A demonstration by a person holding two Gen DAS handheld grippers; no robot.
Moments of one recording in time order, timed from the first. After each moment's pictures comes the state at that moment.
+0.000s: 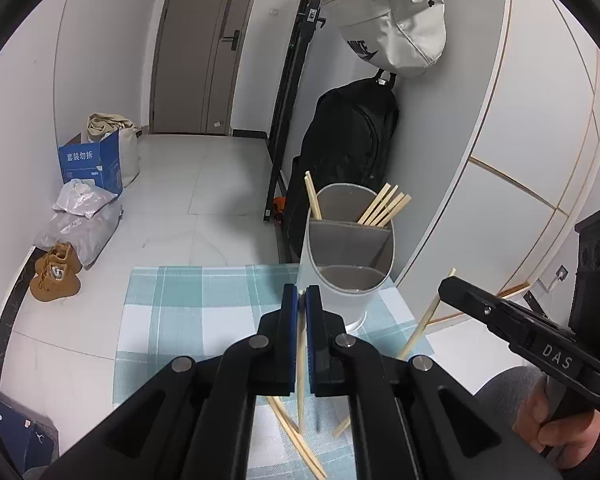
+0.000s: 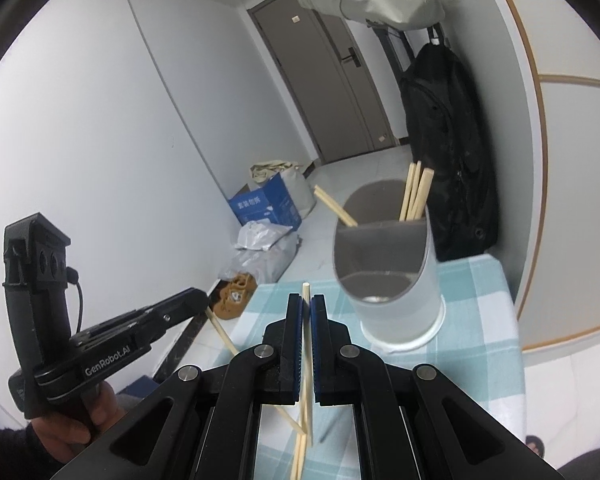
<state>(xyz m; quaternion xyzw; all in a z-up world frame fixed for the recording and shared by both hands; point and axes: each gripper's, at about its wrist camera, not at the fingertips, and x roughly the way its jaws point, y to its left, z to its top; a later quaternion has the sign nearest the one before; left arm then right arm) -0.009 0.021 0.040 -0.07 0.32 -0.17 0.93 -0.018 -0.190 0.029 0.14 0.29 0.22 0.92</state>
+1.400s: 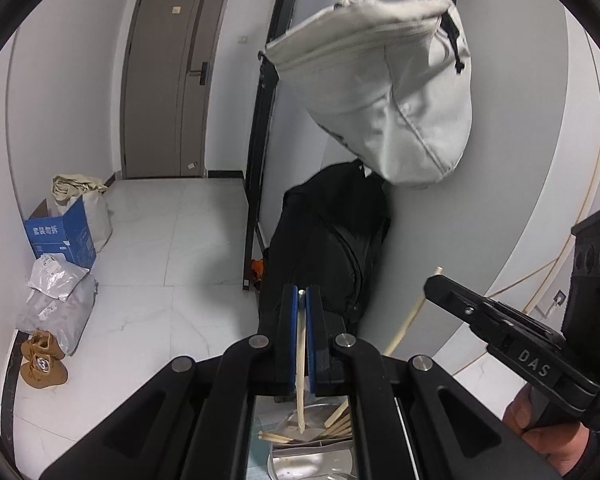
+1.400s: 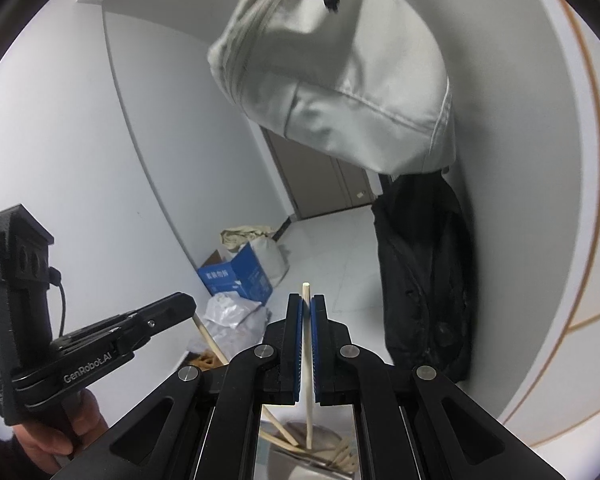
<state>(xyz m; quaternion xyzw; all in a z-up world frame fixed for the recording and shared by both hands) 0.137 -0.028 0.130 -0.05 0.28 -0.20 0.94 0.154 -0.236 0.158 0.13 0.23 0.18 0.95</state>
